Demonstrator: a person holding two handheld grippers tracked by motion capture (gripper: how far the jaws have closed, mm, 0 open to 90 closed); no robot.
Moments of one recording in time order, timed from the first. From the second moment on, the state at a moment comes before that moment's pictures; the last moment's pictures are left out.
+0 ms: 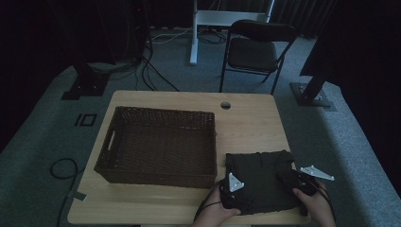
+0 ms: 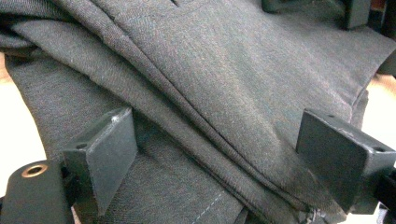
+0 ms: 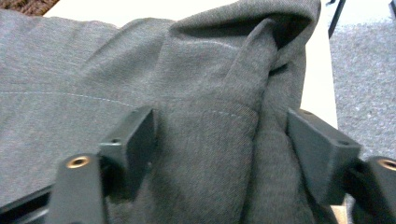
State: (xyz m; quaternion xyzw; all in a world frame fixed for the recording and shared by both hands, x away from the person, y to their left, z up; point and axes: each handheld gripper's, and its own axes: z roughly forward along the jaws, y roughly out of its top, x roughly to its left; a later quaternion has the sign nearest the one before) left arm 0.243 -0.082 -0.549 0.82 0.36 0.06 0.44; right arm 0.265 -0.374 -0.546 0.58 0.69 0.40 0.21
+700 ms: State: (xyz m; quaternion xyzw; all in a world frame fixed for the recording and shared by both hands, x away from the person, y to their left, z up) left arm 0.248 -0.090 -0.538 0.83 0.32 0.08 0.44; right arm 0.261 -0.356 -0.524 0.58 0.69 0.37 0.22
